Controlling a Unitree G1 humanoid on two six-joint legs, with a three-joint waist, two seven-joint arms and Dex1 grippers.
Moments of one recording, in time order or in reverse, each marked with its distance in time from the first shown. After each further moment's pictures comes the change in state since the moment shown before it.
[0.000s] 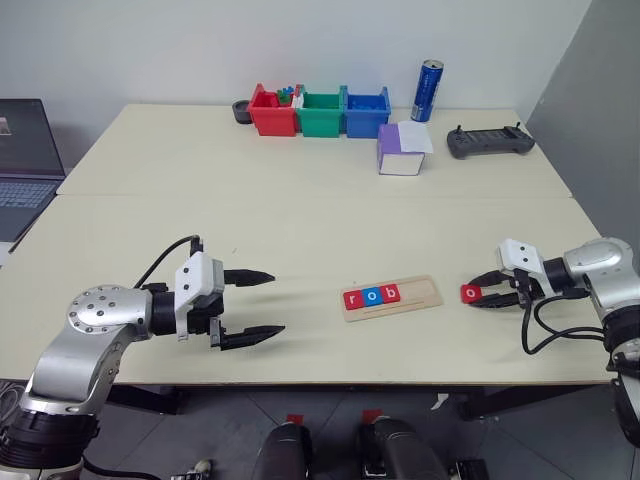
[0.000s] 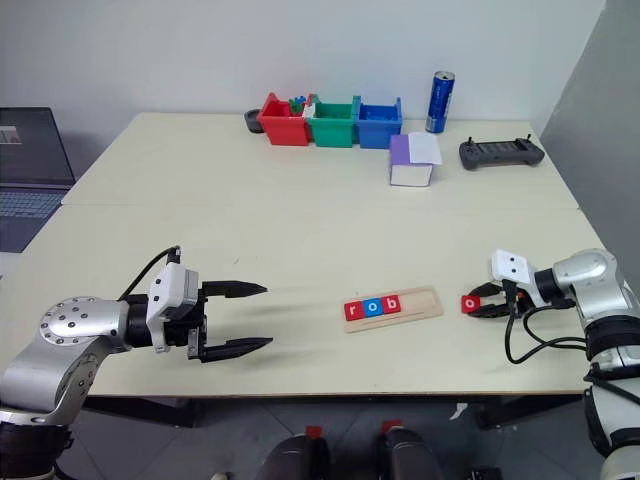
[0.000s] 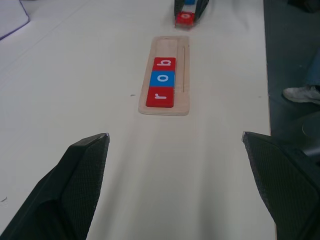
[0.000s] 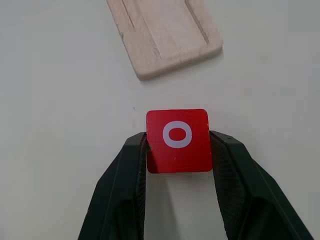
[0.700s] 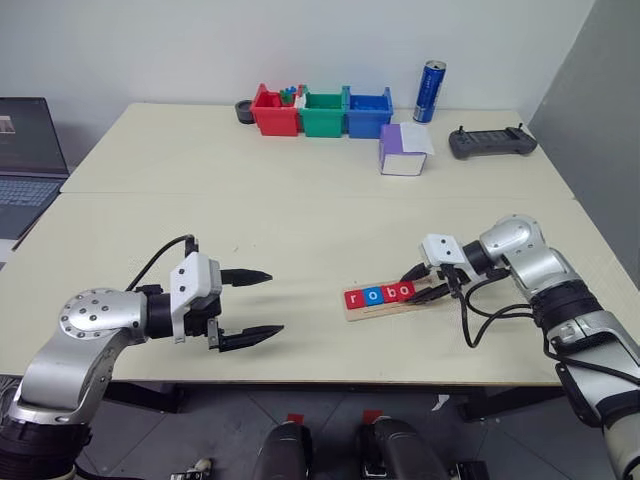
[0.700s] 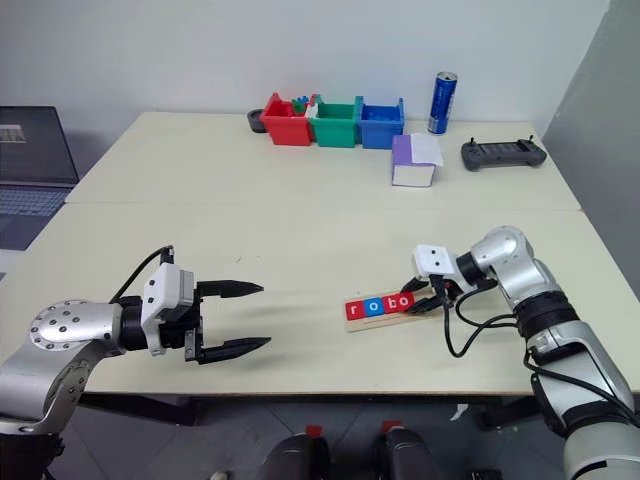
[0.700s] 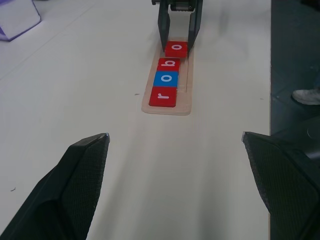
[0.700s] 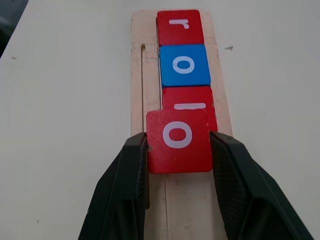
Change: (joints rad) left arm 0.054 0.001 0.033 -0.062 -0.019 0.021 0.046; right arm -0.164 0.229 0.189 0.129 -0.113 -0.083 -0.010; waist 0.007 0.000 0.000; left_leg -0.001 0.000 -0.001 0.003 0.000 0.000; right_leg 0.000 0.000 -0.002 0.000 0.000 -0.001
